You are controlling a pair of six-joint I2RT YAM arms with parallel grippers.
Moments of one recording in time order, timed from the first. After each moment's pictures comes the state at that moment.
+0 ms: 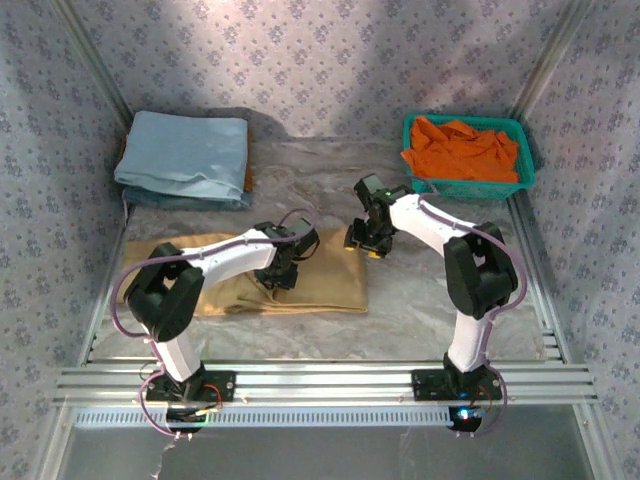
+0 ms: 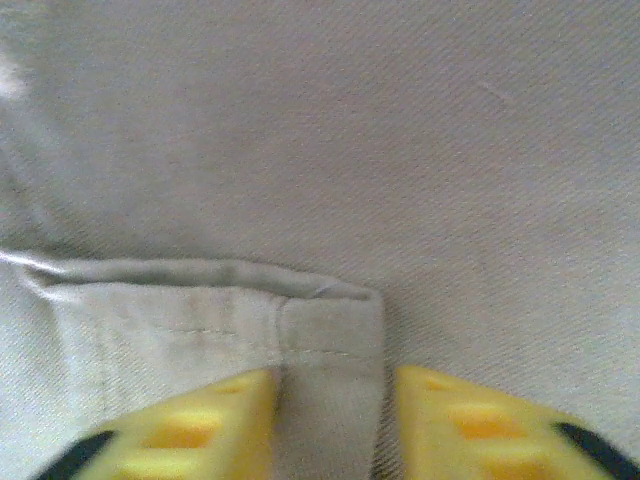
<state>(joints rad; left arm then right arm) -0.79 1.74 1.15 -0.94 -0.27 -0.57 0.48 1.85 1.35 -0.84 -0.19 0.69</state>
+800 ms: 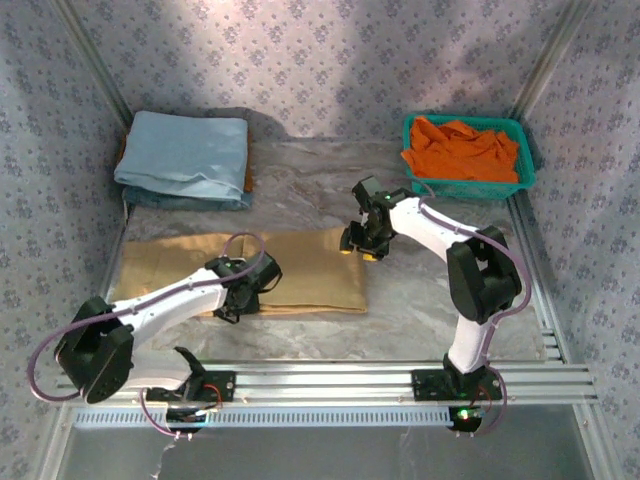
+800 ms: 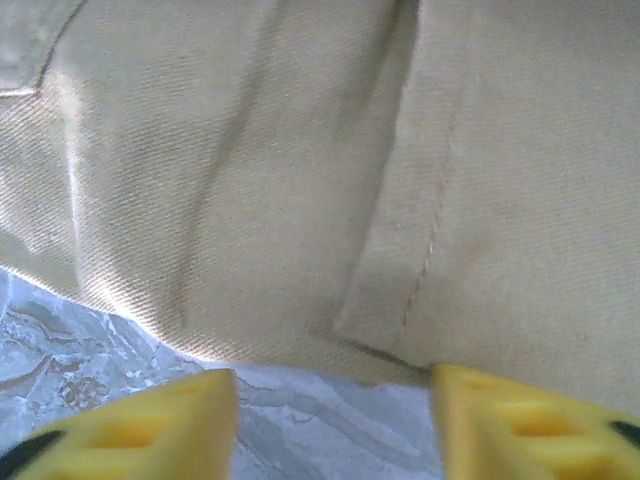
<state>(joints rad) -0.79 1.27 0.76 -1.00 -0.36 -0.95 0.50 1.81 1.34 -0.83 -0.24 0.66</state>
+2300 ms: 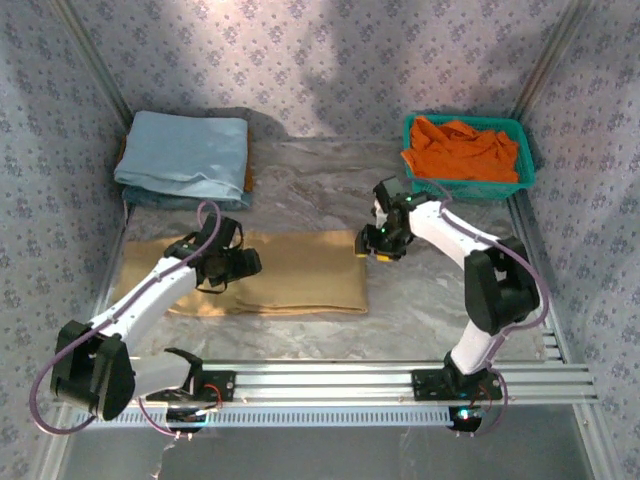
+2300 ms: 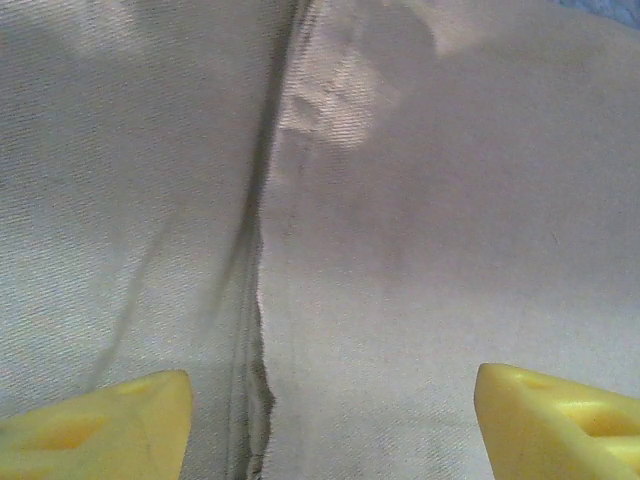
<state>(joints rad) -0.40 1.20 0.80 -0.72 0.01 -0.64 0.43 1.72 1.22 -0.85 -0.29 0.45</state>
